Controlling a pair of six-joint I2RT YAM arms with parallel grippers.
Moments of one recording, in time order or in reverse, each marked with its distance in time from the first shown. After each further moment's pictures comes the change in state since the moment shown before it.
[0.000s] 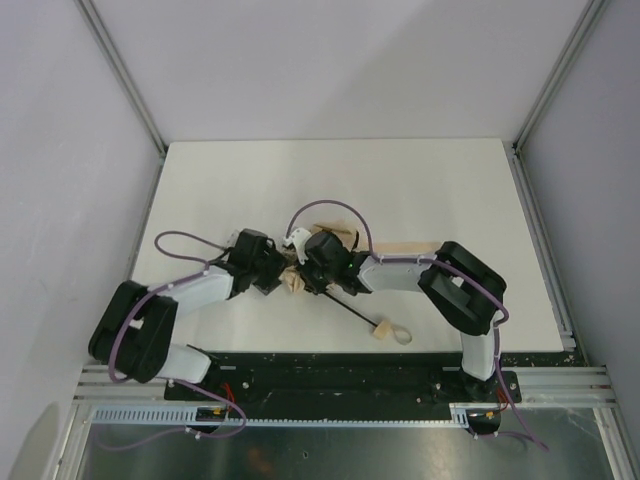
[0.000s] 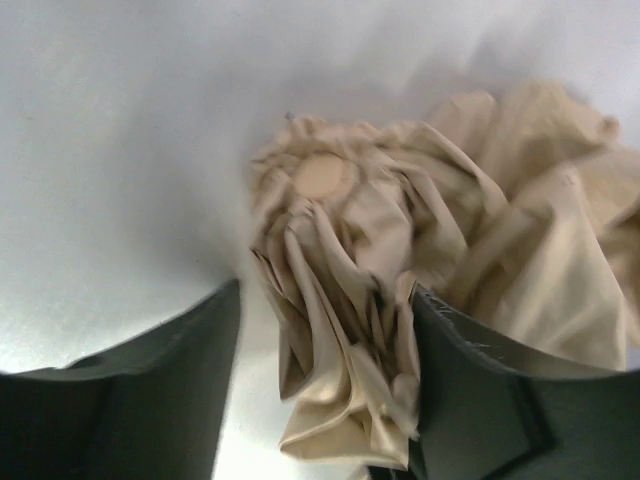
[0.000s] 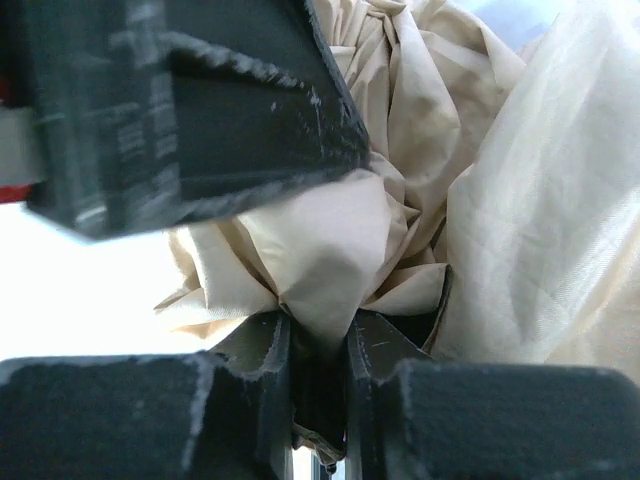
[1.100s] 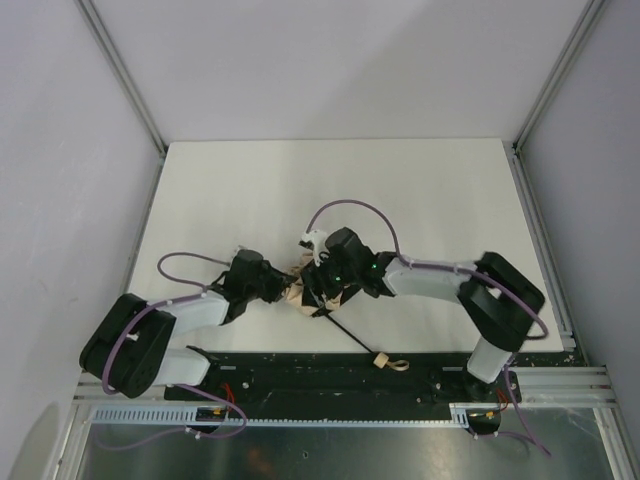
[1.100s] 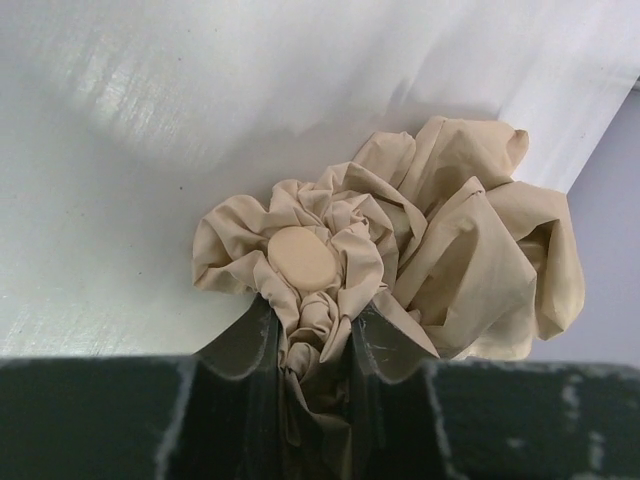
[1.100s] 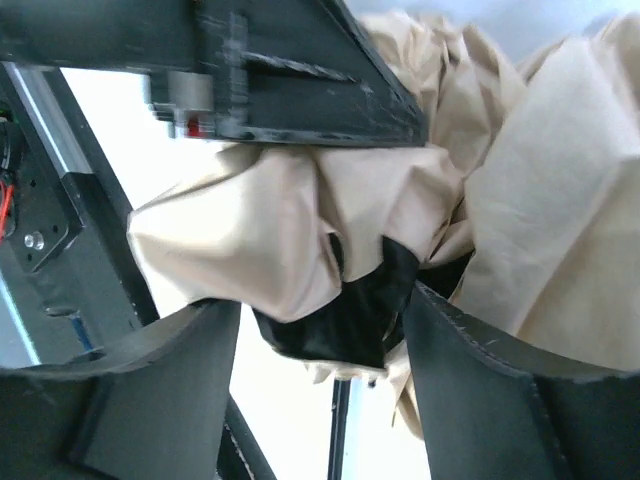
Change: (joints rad) left arm -0.029 -0.104 -0.252 0.332 0.126 -0.080; right arm -0.080 -0.177 -0.138 -0.011 -0.394 0.235
